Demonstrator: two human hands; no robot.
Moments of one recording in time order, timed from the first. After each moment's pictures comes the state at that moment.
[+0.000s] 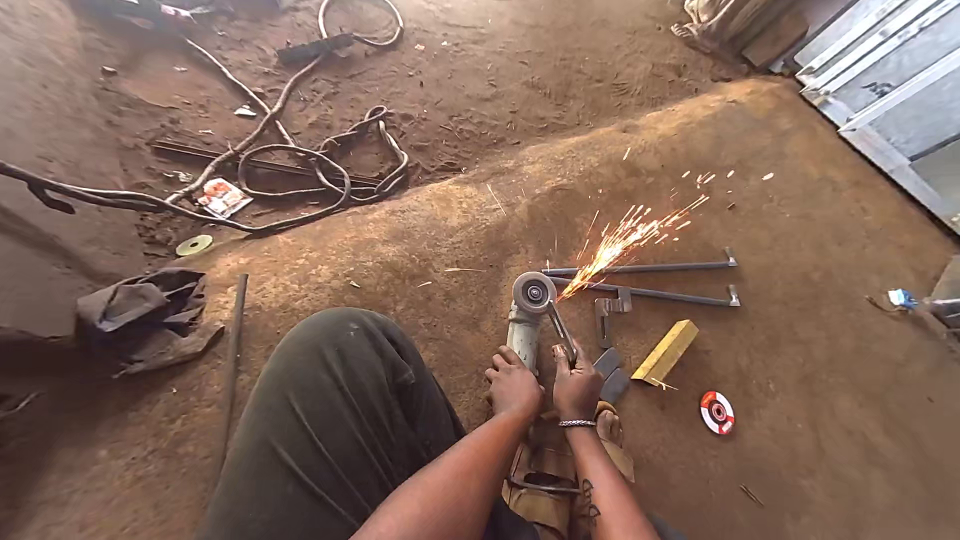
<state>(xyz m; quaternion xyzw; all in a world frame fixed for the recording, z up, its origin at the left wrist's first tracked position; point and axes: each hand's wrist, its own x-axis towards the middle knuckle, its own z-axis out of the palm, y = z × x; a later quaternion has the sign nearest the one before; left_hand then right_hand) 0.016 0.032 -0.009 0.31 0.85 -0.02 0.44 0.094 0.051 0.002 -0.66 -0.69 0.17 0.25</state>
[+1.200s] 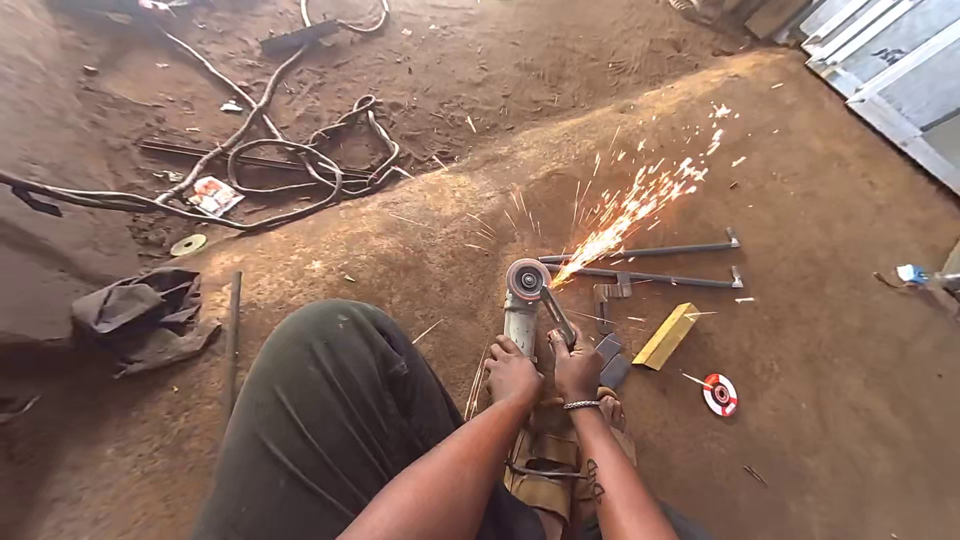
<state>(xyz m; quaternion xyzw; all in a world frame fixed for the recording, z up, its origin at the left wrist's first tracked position) 0.016 0.030 -0.004 0.32 0.84 -0.02 0.44 0.097 0.061 0.012 -0.66 -0.68 0.24 0.21</state>
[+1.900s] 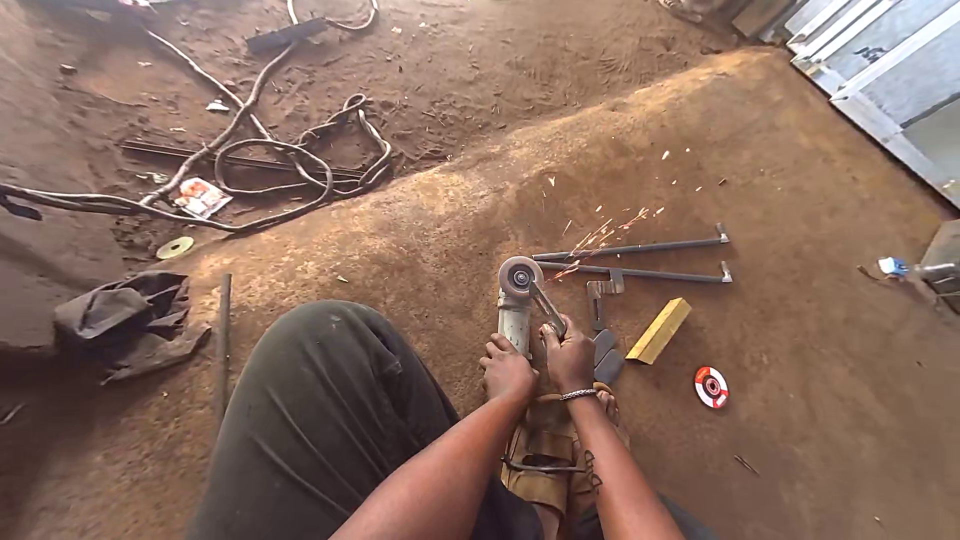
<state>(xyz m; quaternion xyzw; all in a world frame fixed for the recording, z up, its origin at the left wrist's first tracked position) 0.016 0.030 -0.002 0.31 0.85 -0.02 0.43 0.089 0.065 0.032 -0.65 -0.71 0.25 0.14</state>
